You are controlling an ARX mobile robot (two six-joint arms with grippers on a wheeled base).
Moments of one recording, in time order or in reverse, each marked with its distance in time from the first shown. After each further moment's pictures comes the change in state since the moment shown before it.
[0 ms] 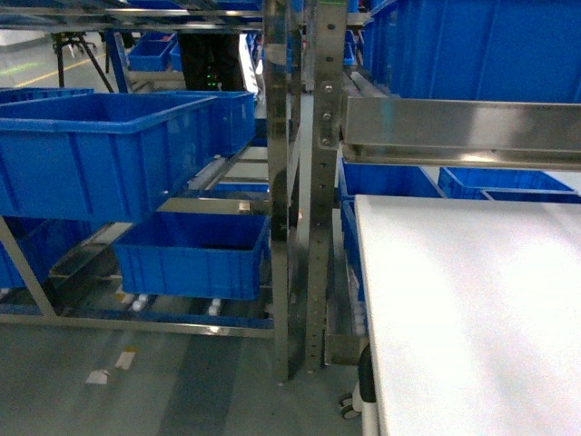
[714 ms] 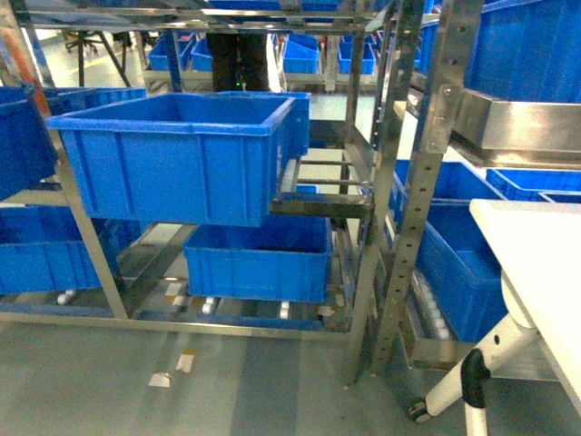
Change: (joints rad) left arm 0.000 0.000 0.000 0.001 0.000 0.000; right arm 0.000 0.000 0.000 -0.002 0.000 0.000
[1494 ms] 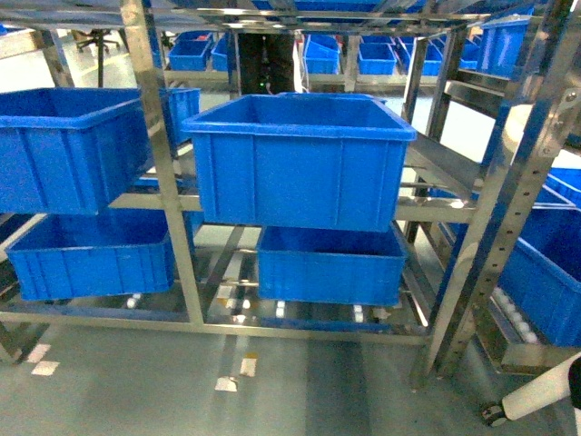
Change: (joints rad) left arm -0.002 0.000 0.000 -0.002 0.000 0.000; right arm 0.000 0.000 0.000 0.003 0.000 0.000
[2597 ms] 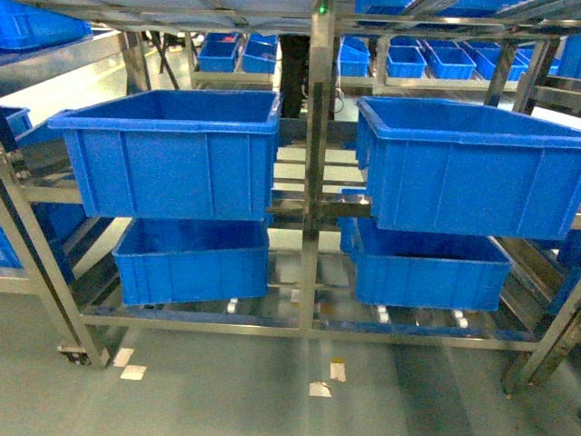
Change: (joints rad) left arm 0.006 0.000 0.000 -0.005 -0.010 0.000; right arm 0.001 -0.001 0.000 0.002 -0.006 0.000
